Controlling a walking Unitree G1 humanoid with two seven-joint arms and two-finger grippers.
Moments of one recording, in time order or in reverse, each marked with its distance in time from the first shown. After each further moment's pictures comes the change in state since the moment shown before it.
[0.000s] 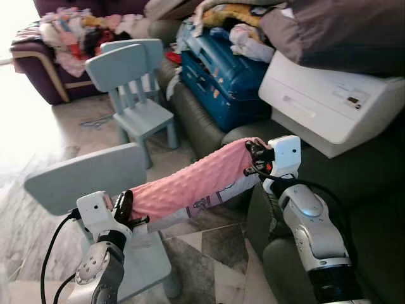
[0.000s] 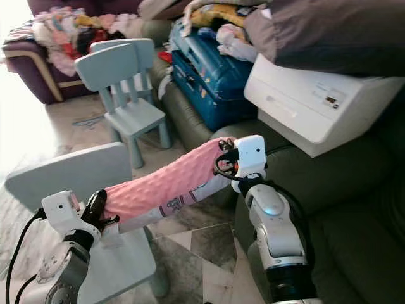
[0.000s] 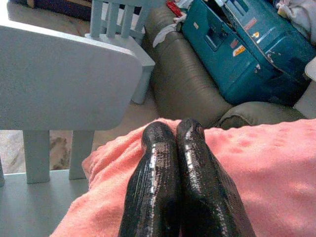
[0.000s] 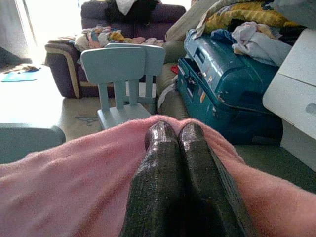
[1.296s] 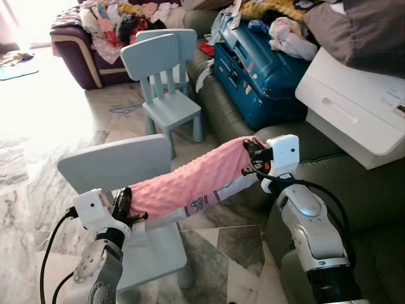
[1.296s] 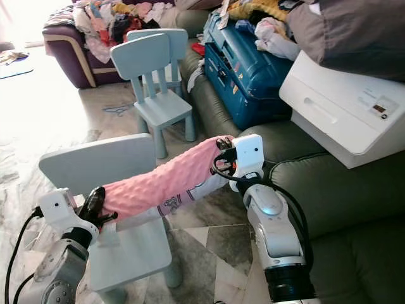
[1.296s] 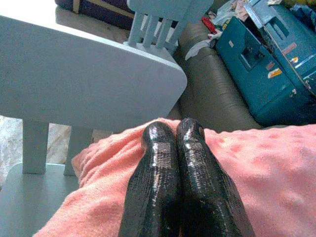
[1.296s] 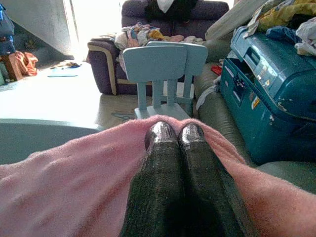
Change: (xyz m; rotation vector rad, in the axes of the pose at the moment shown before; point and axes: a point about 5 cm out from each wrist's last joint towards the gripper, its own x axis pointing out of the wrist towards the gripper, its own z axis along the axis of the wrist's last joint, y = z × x) left arm 0.001 -0.003 0.007 -0.038 -0.019 -0.019; right arm 0.001 0.003 0.003 0.004 -0.014 0.011
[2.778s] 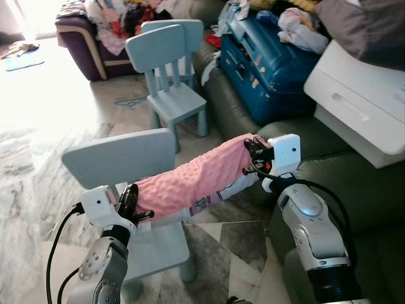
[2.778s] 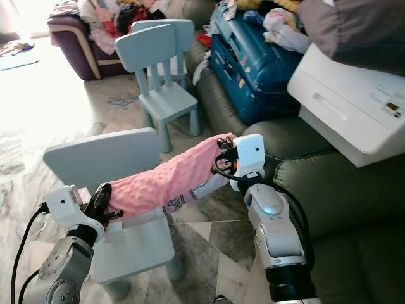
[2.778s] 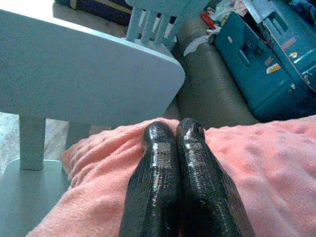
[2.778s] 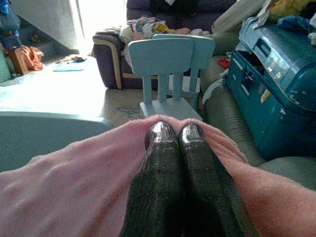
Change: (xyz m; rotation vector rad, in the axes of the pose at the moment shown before) left arm 0.002 -0.011 0.000 0.006 -0.003 -0.046; right arm 0.000 -0.002 0.001 -0.003 -0.002 -0.004
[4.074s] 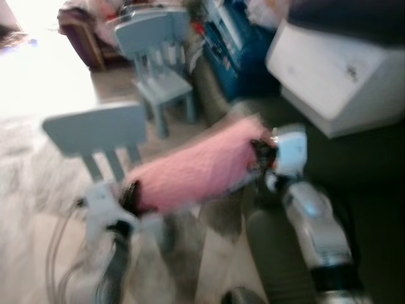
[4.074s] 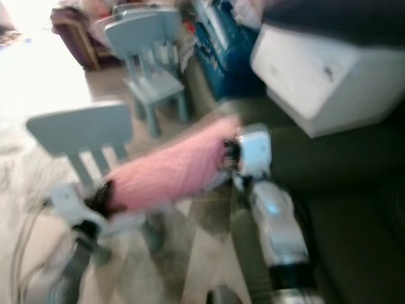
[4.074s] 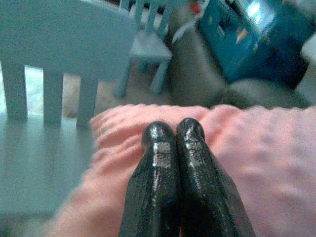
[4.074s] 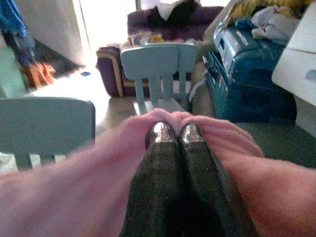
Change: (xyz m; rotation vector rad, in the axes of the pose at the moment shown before) left arm 0.004 -0.003 0.003 -0.002 -0.014 0.001; right arm 0.007 -0.004 0.013 -0.011 -0.056 -0.009
